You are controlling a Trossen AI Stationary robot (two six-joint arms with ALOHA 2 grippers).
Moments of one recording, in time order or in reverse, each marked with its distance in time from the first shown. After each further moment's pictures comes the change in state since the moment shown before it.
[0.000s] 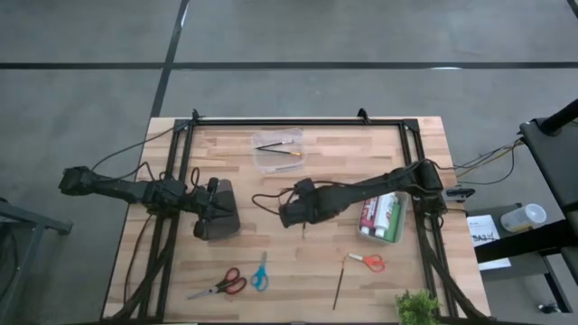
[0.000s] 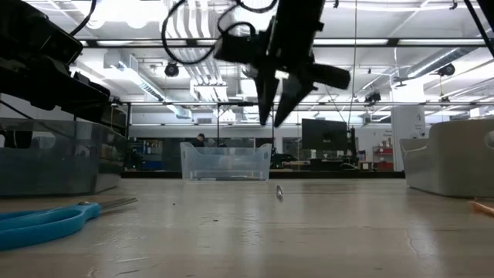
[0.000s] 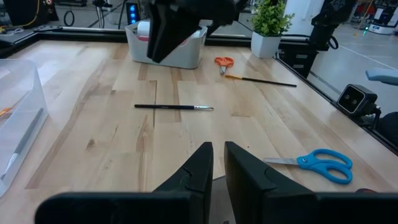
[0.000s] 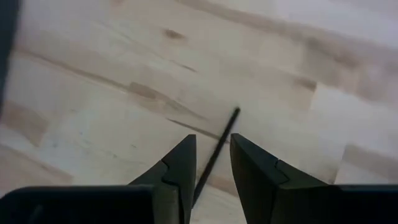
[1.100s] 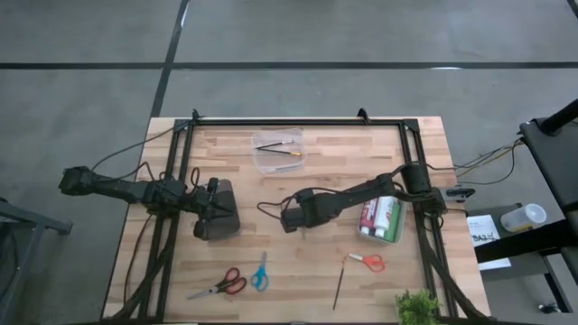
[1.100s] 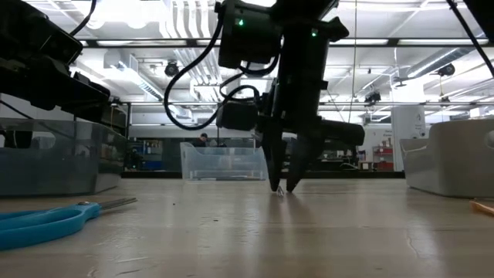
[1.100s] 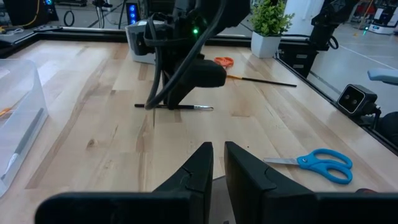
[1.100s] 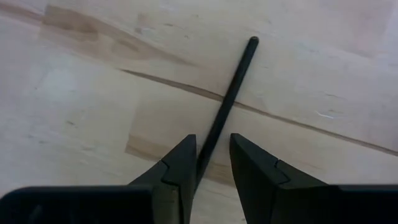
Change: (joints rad) left arm 0.000 0.000 0.000 0.000 0.000 0.000; right arm -0.017 0.101 -0.159 0.196 -0.189 0.088
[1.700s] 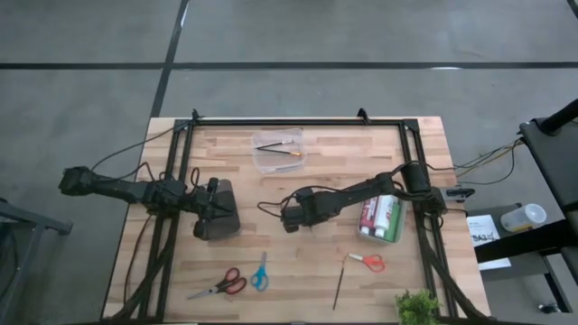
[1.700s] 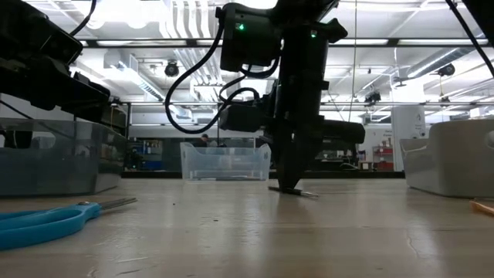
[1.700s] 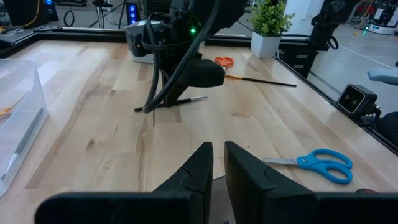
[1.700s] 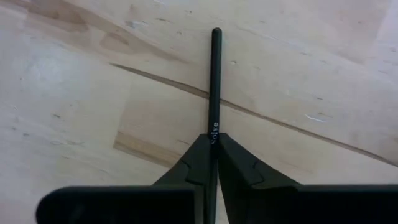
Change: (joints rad) left arm 0.000 0.000 0.000 0.000 0.000 0.000; right arm -0.011 0.009 0.001 -0.034 -0.036 -0.052
